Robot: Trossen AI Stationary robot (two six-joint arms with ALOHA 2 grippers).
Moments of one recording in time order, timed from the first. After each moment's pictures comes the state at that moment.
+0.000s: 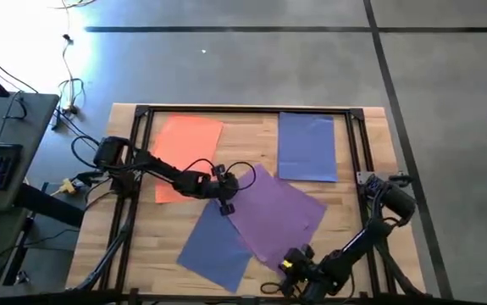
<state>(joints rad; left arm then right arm) -0.13 1.83 0.82 0.08 -0.35 -0.19 0.93 2.09 1.22 -0.36 0.59 1.57</state>
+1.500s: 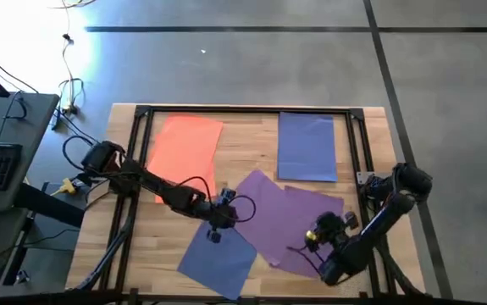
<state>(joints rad) -0.34 1.77 0.89 0.09 -0.25 0.19 0.90 1.76 1.13 -1.31 0.51 2.03</state>
